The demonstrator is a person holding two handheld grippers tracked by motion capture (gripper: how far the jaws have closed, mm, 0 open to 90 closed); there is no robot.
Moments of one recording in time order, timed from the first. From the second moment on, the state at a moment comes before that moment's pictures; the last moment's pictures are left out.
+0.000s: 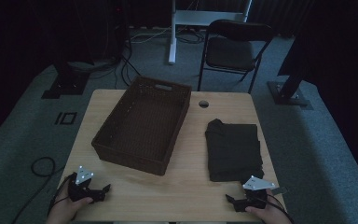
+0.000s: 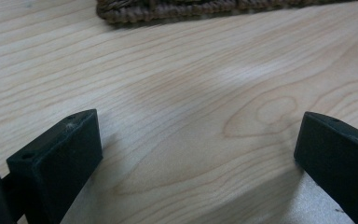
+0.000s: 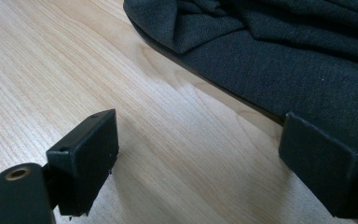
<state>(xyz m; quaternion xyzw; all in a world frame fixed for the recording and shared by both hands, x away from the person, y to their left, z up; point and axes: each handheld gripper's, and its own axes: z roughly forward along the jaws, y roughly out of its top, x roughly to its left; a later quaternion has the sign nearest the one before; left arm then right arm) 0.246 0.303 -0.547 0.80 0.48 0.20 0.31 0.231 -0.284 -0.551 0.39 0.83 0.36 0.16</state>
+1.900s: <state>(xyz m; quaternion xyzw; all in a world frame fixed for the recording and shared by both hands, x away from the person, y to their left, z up) 0.294 0.334 -0.468 0.76 0.43 0.25 0.42 0.272 -0.157 -0.464 0.34 0.79 0.46 0.20</state>
